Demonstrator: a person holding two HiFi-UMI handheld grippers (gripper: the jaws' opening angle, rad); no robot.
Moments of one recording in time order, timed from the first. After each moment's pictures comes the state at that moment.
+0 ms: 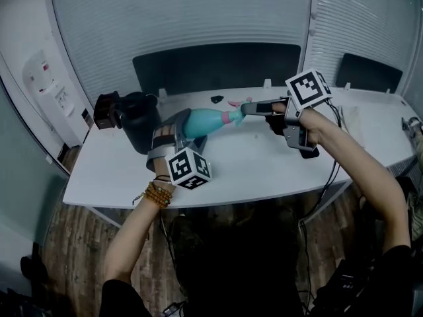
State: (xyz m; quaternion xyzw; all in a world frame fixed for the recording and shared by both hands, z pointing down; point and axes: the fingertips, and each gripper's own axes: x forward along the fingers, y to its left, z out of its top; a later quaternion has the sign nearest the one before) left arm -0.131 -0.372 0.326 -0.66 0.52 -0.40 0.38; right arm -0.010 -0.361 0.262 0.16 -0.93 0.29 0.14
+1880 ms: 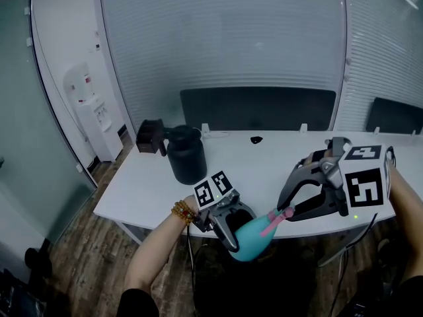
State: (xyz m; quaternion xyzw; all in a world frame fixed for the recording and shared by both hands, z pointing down) left arm -0.062 -0.122 0.352 -0.88 -0.38 -0.19 -0.22; right arm -0.032 -0.132 0.239 -0.27 -0.77 -0.43 0.38
